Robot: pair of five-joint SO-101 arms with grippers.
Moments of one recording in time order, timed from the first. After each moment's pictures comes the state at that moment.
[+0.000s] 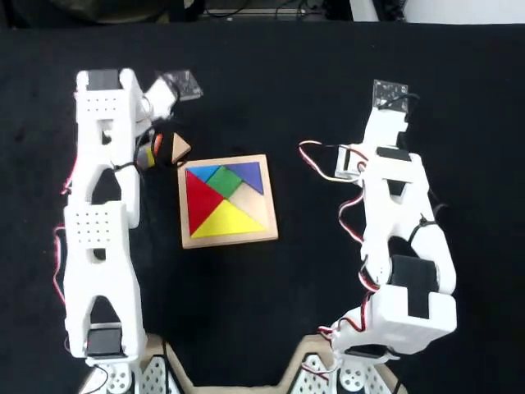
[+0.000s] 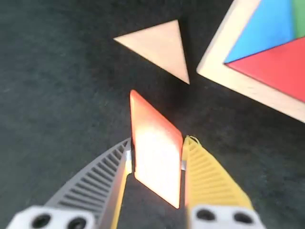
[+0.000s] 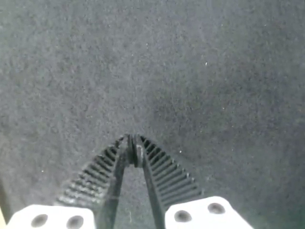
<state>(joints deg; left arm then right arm) -8.7 56.4 -64.4 100.4 -64.4 9.1 5.3 28.6 37.8 -1.8</state>
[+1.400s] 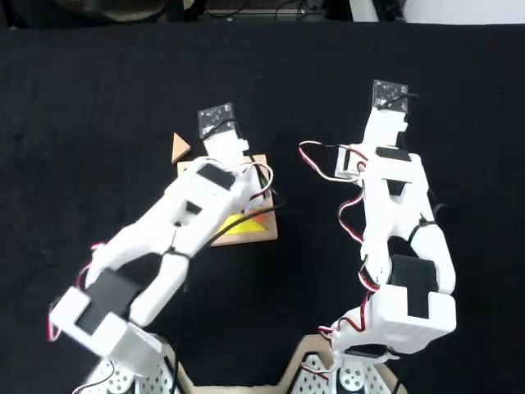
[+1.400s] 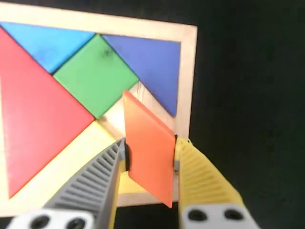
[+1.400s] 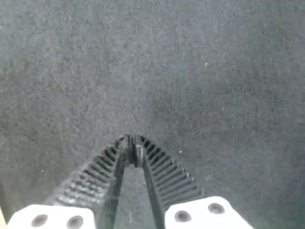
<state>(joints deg) 25.1 4.5 24.5 45.9 40.4 9.1 5.3 28.6 37.8 -1.8</state>
